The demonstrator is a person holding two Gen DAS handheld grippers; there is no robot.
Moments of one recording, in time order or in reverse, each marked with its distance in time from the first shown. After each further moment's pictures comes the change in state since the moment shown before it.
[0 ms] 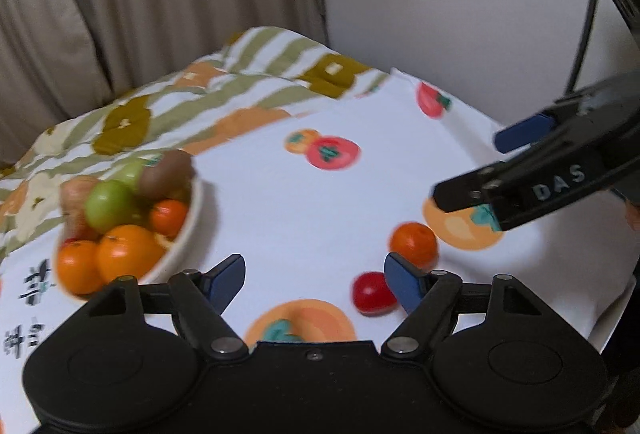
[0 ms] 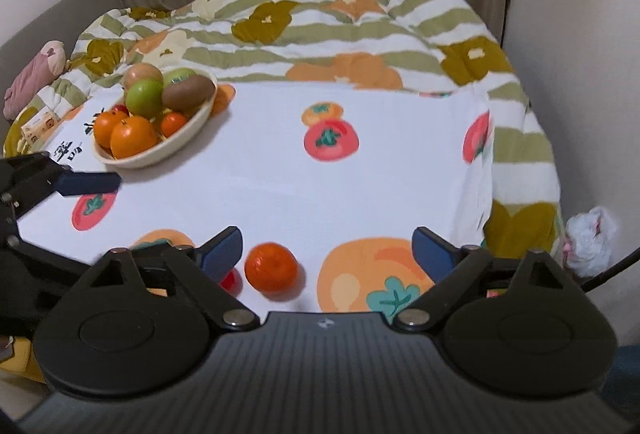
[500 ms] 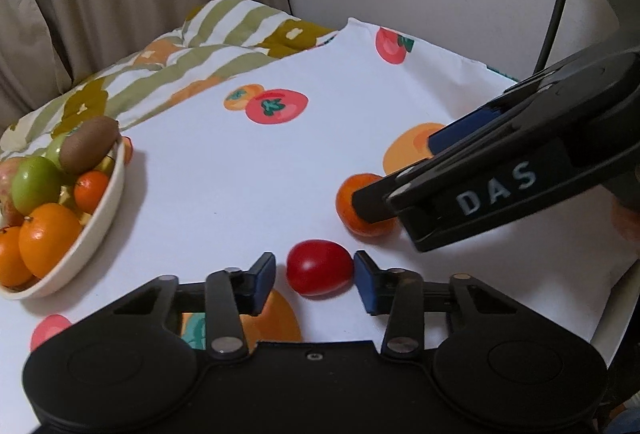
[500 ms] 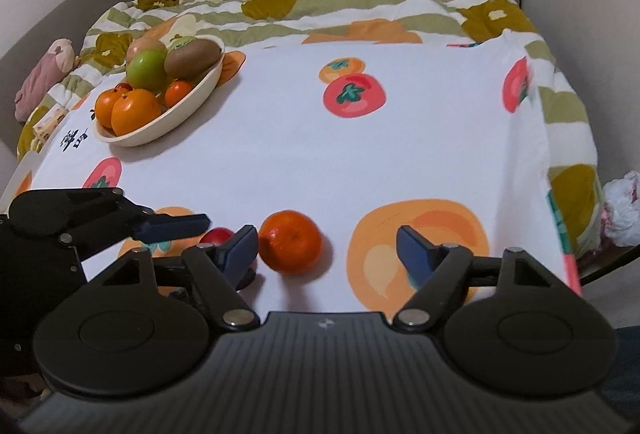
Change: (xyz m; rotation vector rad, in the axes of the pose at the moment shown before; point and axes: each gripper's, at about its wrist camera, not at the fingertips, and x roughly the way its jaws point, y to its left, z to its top) left arm 0.042 -0.027 -0.018 0.050 0.074 -0.073; right arm 0.033 0.008 -0.017 0.039 0.057 0.073
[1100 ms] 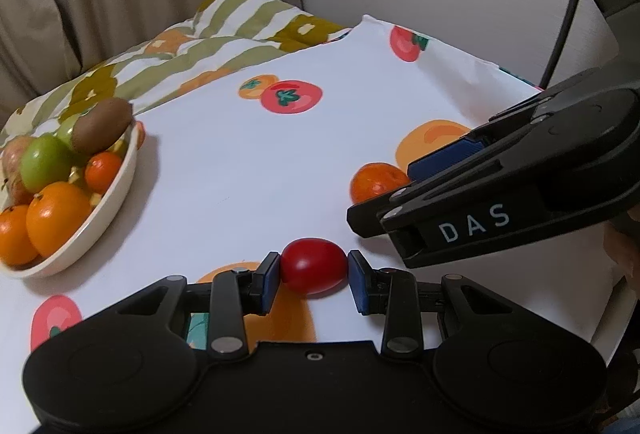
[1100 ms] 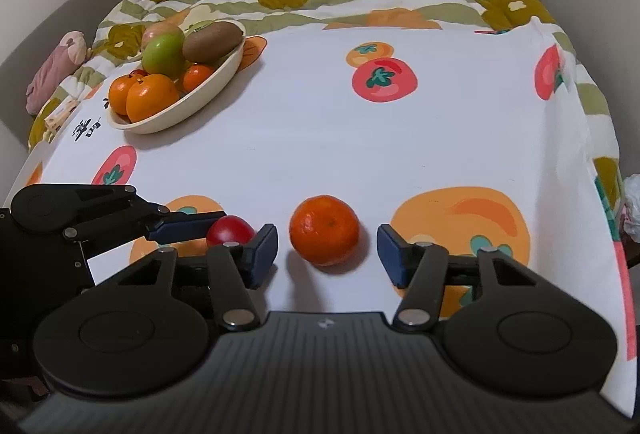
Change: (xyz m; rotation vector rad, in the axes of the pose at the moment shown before) left arm -0.005 0.008 -0.005 -0.051 0.011 0.016; right arm 0.011 0.015 -0.004 -0.007 0.012 0.041
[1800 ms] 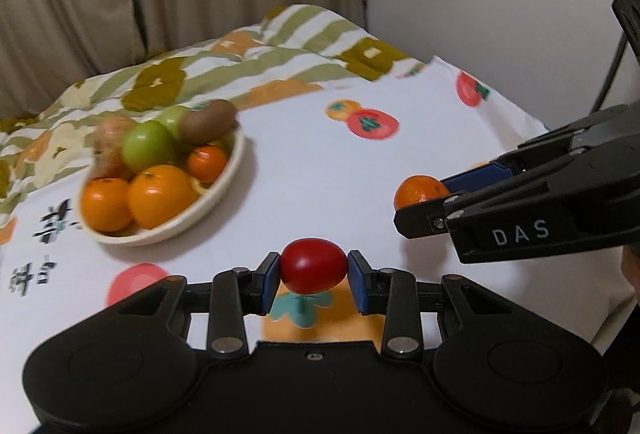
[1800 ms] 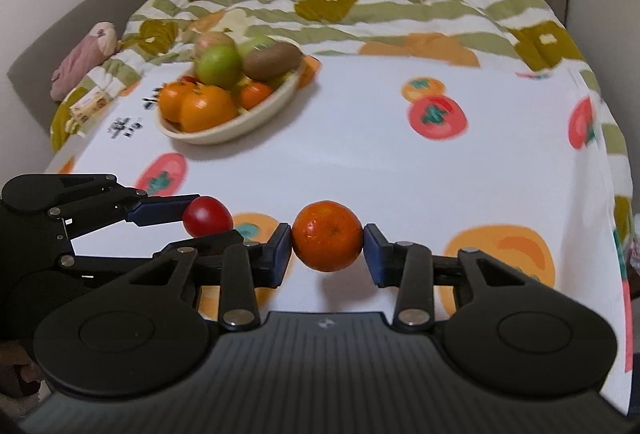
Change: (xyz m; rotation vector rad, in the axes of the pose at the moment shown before) left arm -0.057 0.042 -0.001 -0.148 -0.043 0.120; right arm -0.028 0.047 0.022 -0.092 -0.032 0.057
